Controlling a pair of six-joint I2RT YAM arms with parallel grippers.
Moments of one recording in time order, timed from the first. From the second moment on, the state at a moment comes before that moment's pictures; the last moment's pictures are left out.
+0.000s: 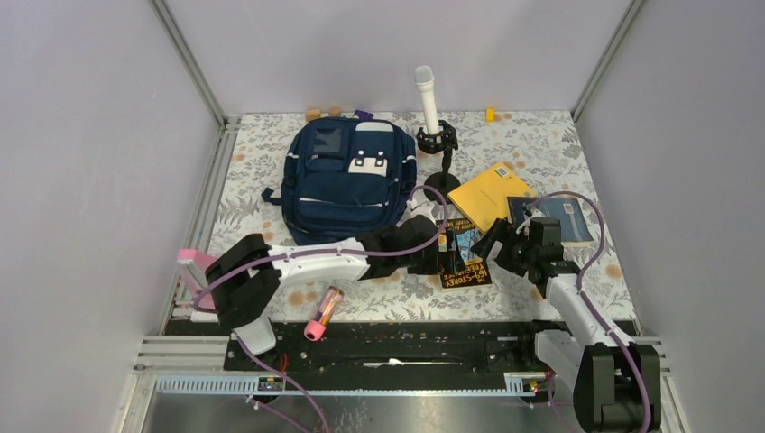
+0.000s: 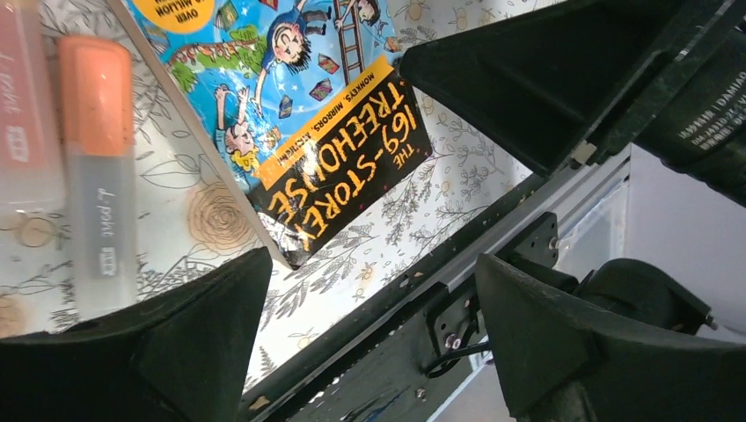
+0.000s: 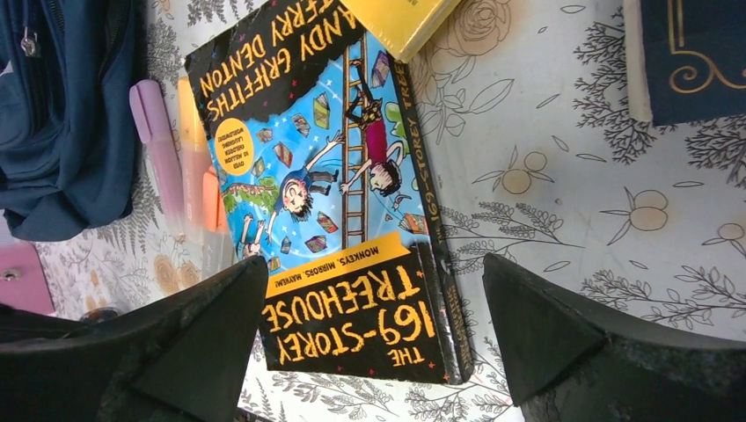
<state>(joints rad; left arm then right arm) -1.09 1.67 1.09 -0.11 -0.01 -0.95 0.01 0.96 0.37 -0.22 -0.34 0.51</state>
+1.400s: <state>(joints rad) -1.03 1.83 0.87 0.29 0.03 -0.99 -0.02 1.06 0.41 -0.04 -0.69 0.61</state>
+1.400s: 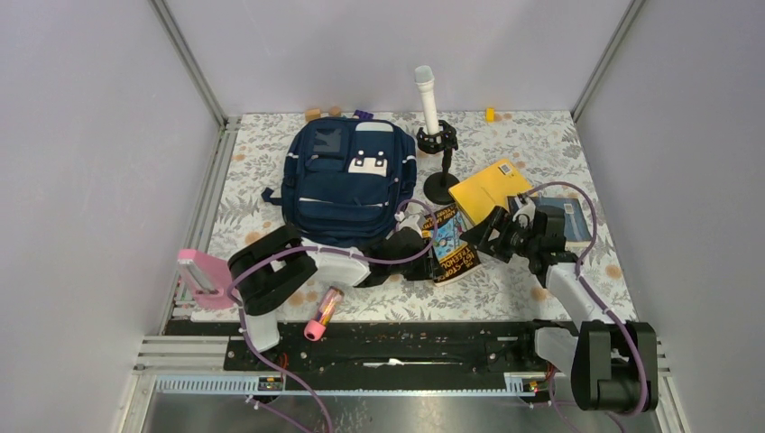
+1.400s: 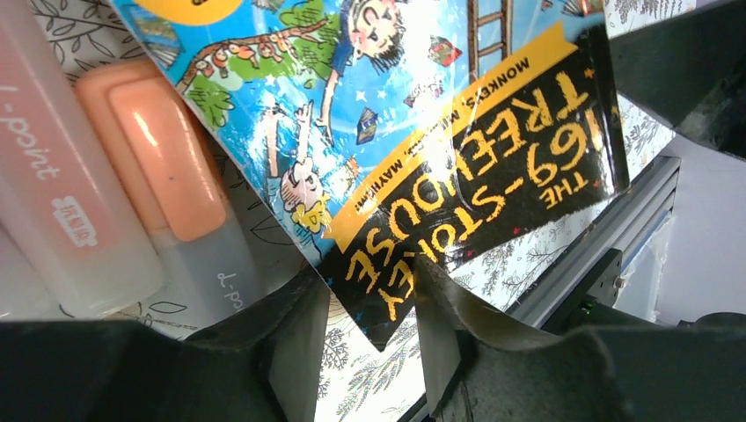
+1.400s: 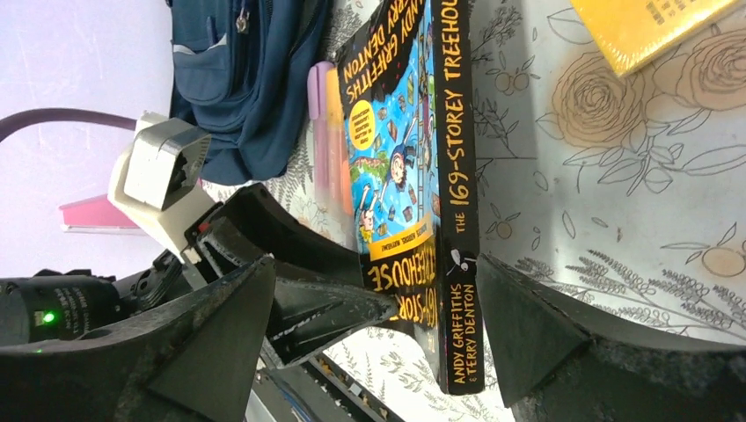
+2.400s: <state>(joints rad) -1.03 1.88 0.84 0.42 0.08 -1.01 0.00 1.28 0.50 -0.19 -0.56 0.50</state>
